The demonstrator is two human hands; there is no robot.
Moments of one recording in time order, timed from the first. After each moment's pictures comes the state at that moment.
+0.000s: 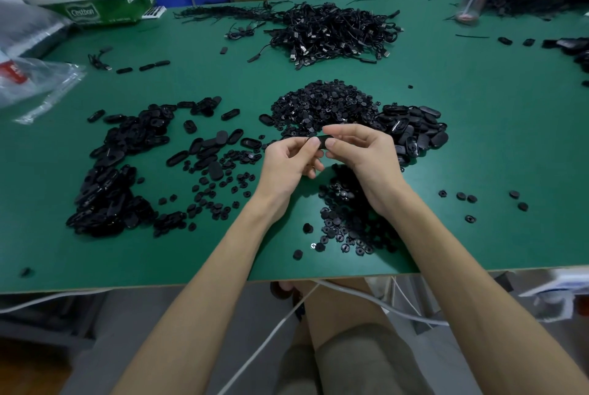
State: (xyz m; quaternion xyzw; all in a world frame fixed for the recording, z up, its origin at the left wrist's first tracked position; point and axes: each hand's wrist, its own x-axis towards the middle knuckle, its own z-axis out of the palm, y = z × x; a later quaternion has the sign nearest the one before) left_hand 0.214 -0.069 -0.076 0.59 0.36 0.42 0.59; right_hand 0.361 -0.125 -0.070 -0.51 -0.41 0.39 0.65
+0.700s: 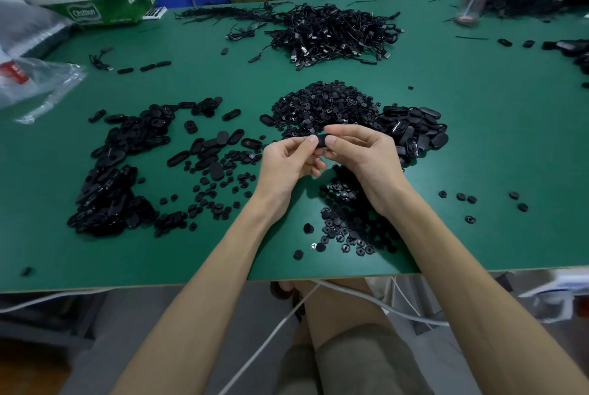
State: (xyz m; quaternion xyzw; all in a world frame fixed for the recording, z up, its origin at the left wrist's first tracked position) left_hand 0.213 -0.068 -0.078 0.55 0.34 0.44 0.63; right_hand 0.362 -0.124 -0.071 -0.45 -0.38 0.44 0.68
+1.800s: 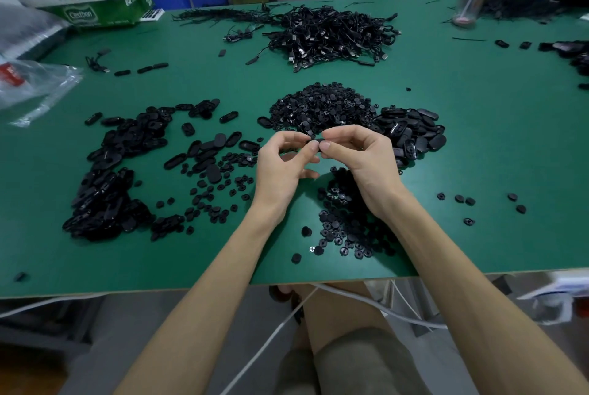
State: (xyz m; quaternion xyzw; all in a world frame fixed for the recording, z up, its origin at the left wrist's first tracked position) left_hand 0.213 -0.073 -0.076 0.58 0.37 0.49 0.54; right_hand 0.361 -0.121 -0.073 -0.48 -0.42 0.39 0.67
